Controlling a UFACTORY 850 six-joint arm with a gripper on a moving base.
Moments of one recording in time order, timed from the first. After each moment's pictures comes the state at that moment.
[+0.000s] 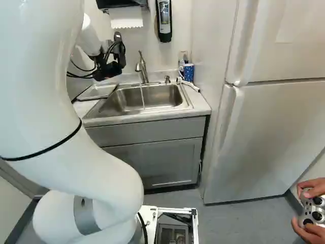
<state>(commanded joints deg) 21.8 -1.2 -66.7 9.5 -11.7 79.0</state>
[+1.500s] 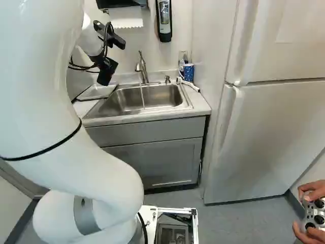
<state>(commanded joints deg) 21.8 -1.2 -66.7 9.5 -11.7 33.8</state>
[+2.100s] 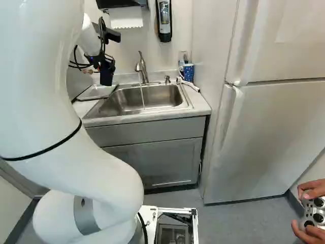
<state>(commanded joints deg) 21.8 -1.2 -66.7 9.5 -11.7 15.7</state>
